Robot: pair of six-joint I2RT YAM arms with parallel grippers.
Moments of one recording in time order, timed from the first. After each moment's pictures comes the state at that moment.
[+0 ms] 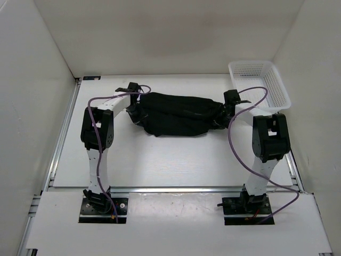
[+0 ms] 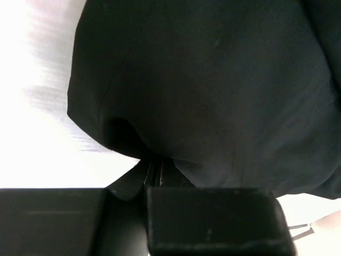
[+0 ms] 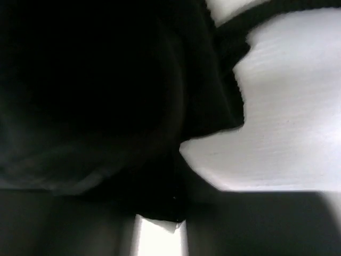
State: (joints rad) left arm -0.25 2.15 1.65 -0.87 0.16 -0.71; right arm 0.16 1.90 1.24 -0.50 -0.16 0.64
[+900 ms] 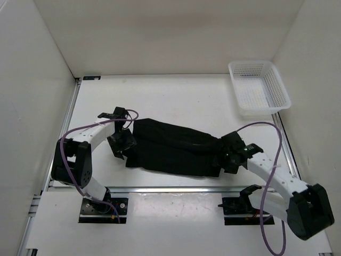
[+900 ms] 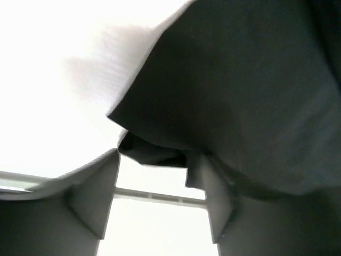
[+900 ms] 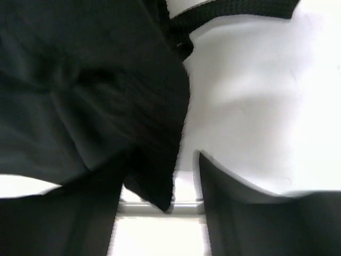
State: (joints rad) left arm -0.24 1.56 0.98 -0.91 0.04 -0.70; right arm 0.48 1.07 0.56 -0.69 0.01 0.78
